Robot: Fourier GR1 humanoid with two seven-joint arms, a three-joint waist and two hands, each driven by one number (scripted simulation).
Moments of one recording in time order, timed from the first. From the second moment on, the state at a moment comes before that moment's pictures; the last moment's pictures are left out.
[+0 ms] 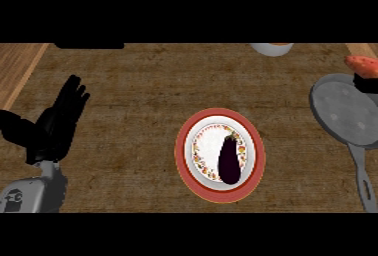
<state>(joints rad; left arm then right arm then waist) -0.19 0.16 0.11 -1.59 0.10 0.04 0.25 -0.60 -0.63 -0.15 -0.92 0.88 -0.34 0.35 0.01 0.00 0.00</state>
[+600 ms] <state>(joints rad) -0.20 0.14 0.09 -1.59 0.09 0.05 0.24 -0.70 -0.64 -0.28 -0.41 0.80 -0.47 0.05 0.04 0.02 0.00</state>
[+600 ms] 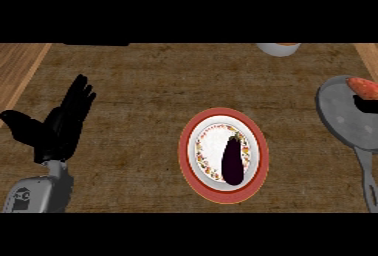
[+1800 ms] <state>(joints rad) -0.17 0.15 0.12 -1.61 0.09 0.05 0.26 -0.53 -0.74 -0.77 -0.31 0.25 -0.14 -0.50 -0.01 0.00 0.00</state>
